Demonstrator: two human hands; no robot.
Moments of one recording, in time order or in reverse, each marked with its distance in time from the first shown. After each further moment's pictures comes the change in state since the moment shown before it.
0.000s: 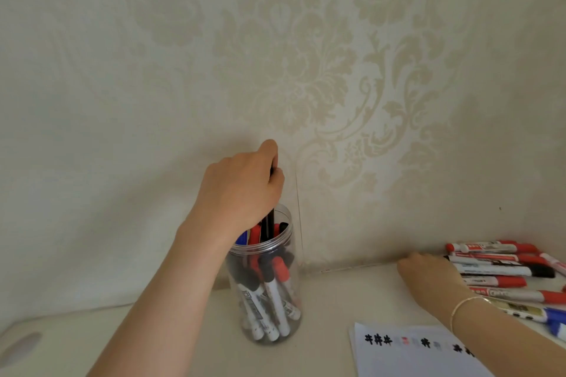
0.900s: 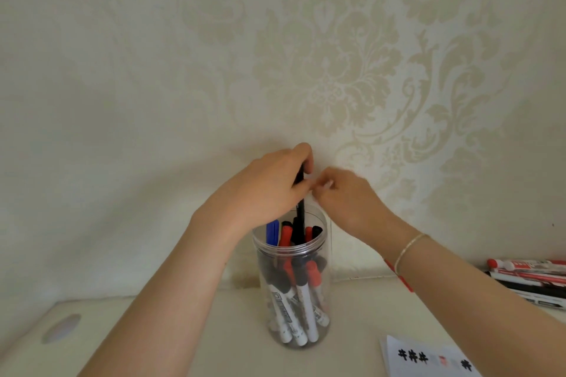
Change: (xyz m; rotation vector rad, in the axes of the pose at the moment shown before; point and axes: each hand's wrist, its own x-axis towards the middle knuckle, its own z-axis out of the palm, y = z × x) left_hand 0.006 -0.022 -0.010 -0.223 -0.235 0.130; right_hand 0.012 -0.064 -0.181 1.367 0.316 -0.154
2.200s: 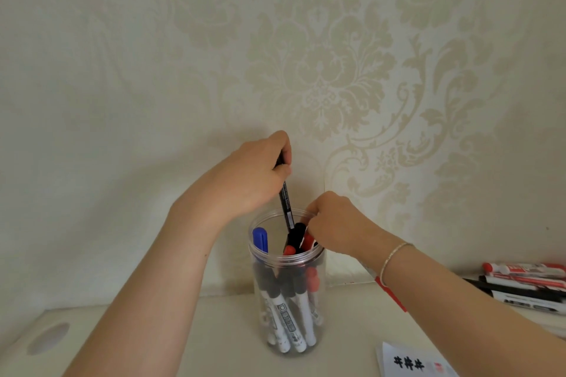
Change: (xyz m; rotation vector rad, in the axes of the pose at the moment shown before) left_hand 0.001 0.000 -0.022 -0.105 0.033 -0.127; right_hand 0.005 0.009 0.017 -0.099 -0.208 0.108
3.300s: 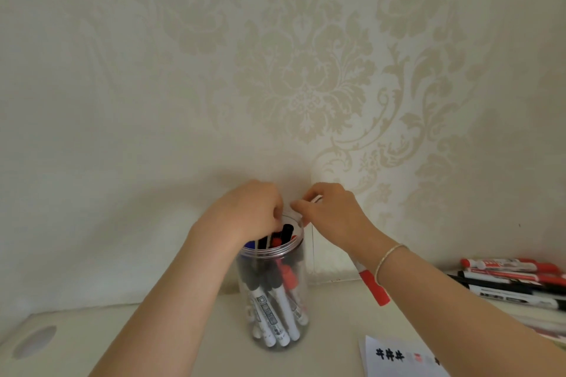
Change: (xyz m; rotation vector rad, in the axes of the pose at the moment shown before) left_hand 0.001 -0.005 0.042 0.309 -0.283 -0.092; right_hand -0.011 0.010 -0.011 0.226 0.227 -0.073
